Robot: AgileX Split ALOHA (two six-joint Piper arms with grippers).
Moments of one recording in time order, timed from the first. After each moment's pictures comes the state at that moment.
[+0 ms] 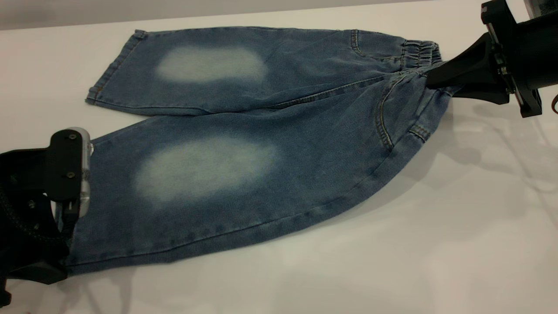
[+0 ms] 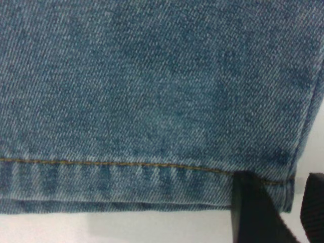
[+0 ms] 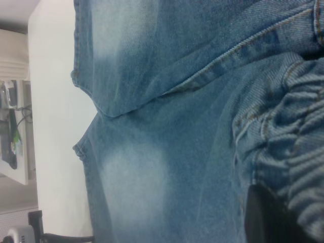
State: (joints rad) left arm -0.18 1.84 -0.43 -0.42 0.17 1.49; right arm -0.21 2.11 -0.80 1.68 0.95 -1.40
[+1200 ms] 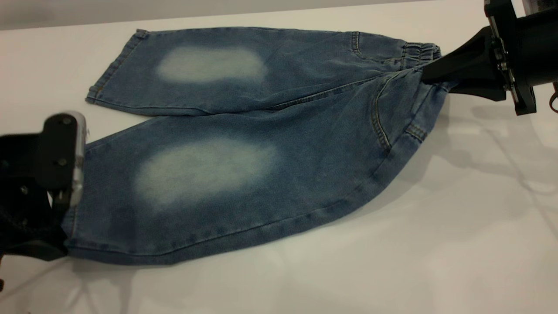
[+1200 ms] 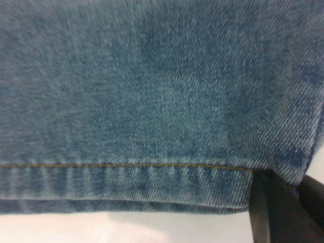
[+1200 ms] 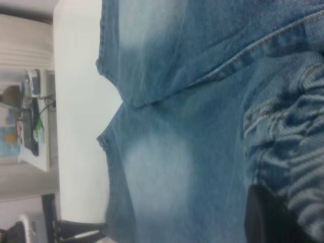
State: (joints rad) left arm -0.18 1.76 -0.43 -0.42 0.20 1.54; right arm -0.21 2.11 -0.80 1.65 1.01 -1.39
